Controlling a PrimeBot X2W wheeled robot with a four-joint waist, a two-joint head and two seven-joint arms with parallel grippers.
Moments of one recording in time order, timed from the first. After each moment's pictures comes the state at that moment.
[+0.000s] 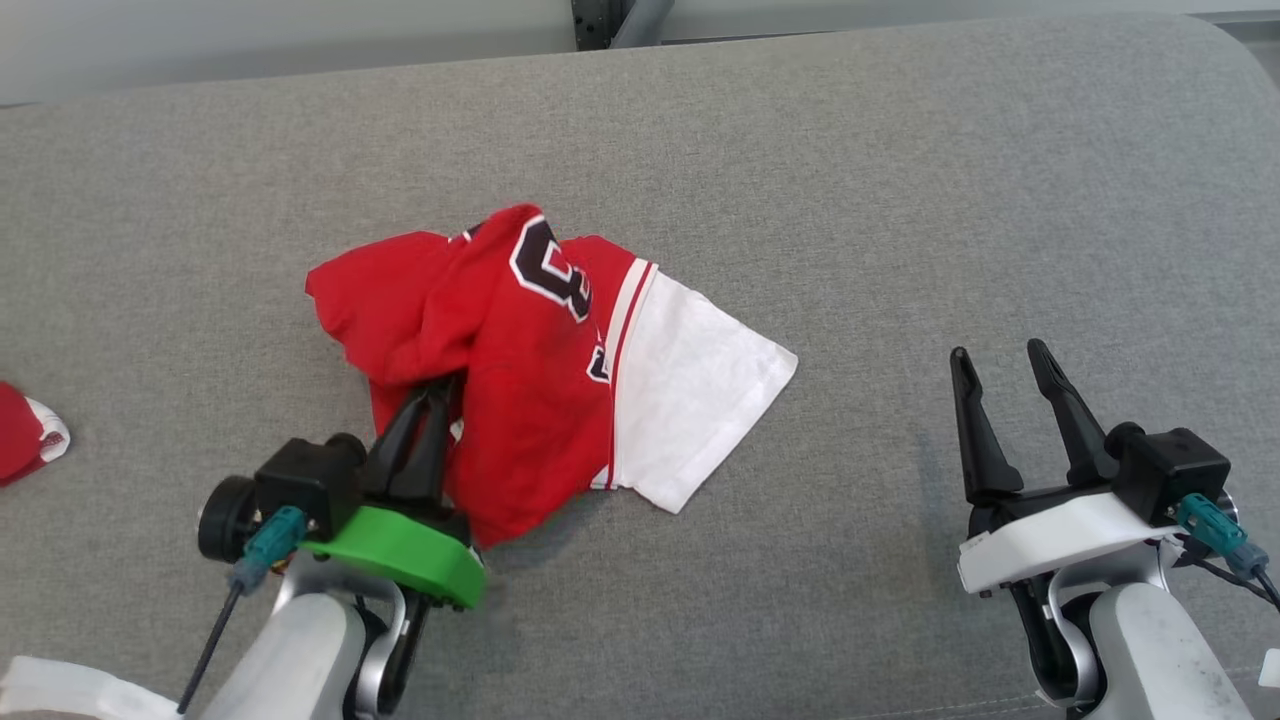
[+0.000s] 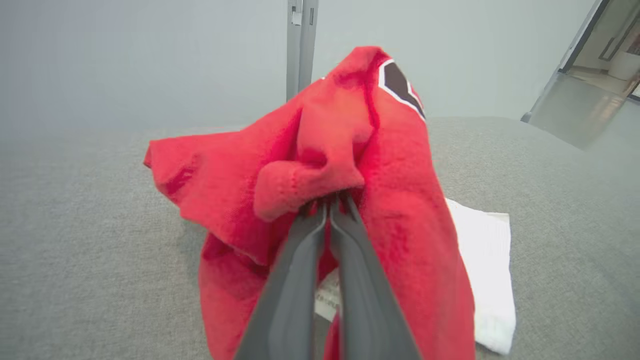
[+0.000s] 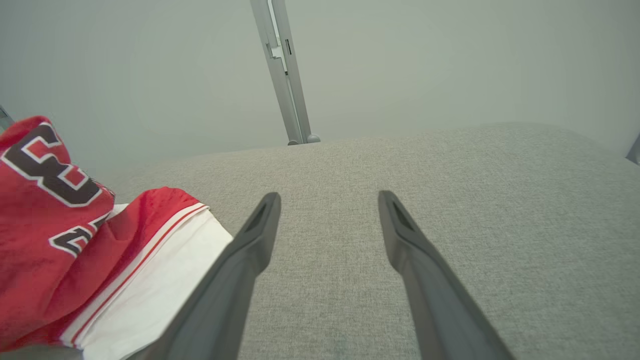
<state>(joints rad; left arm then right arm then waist) -0.28 0.25 -0.48 0.25 -0.51 0.05 -0.21 -0.14 -0.10 0.07 0.11 0.25 0.13 -0.20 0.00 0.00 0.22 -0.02</state>
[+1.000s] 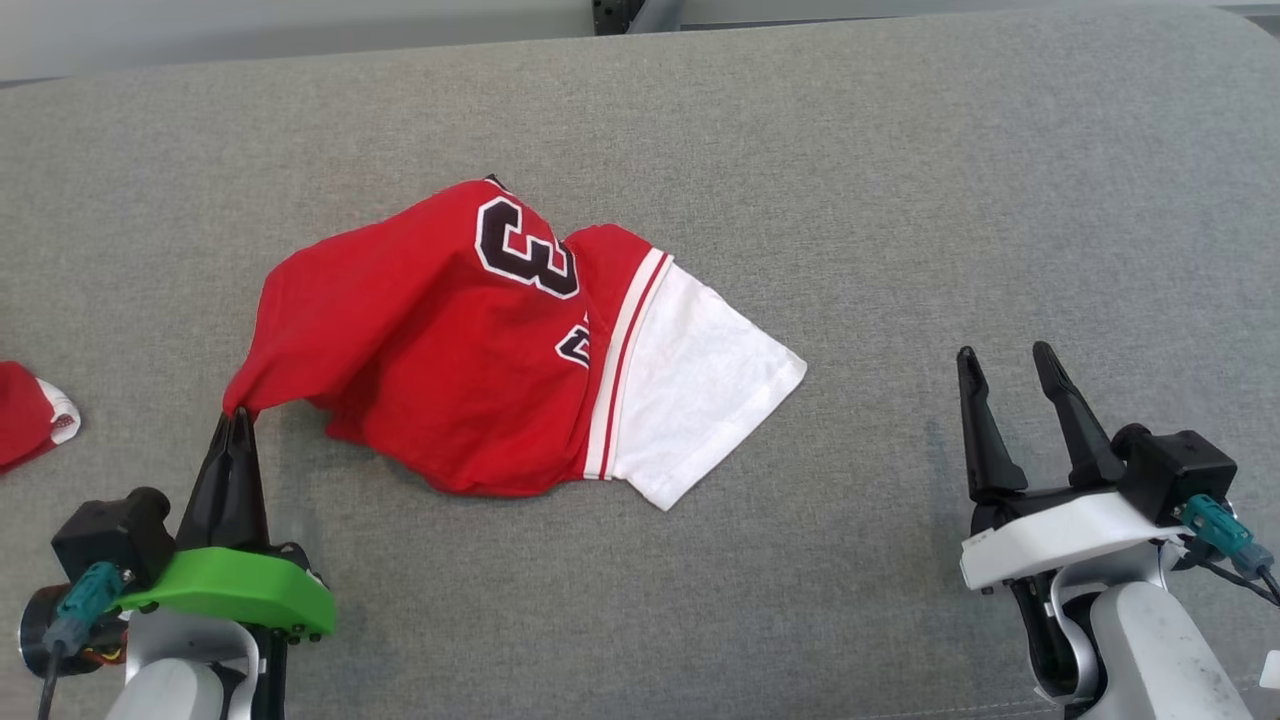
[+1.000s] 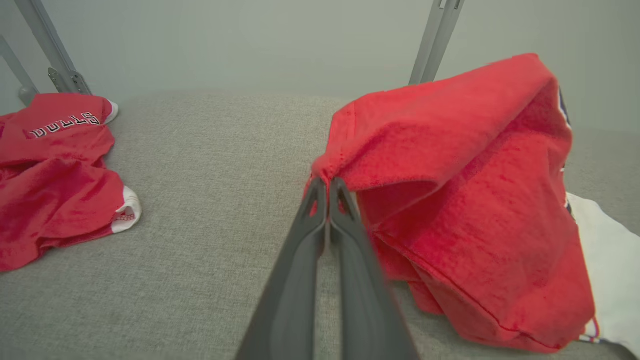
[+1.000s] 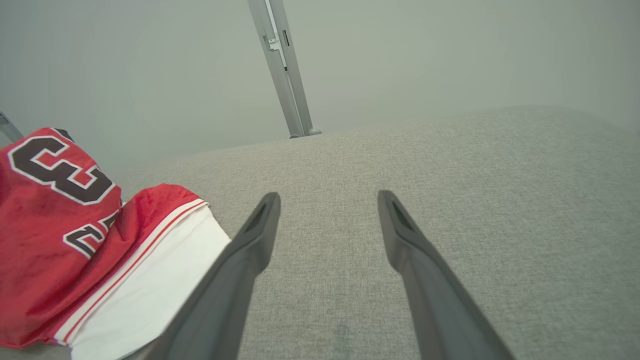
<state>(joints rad) -0.13 0.38 -0.26 0.08 -0.58 0.21 -0.15 -0.15 -0.09 0.05 0.14 0.28 0.13 -0.22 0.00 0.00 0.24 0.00</state>
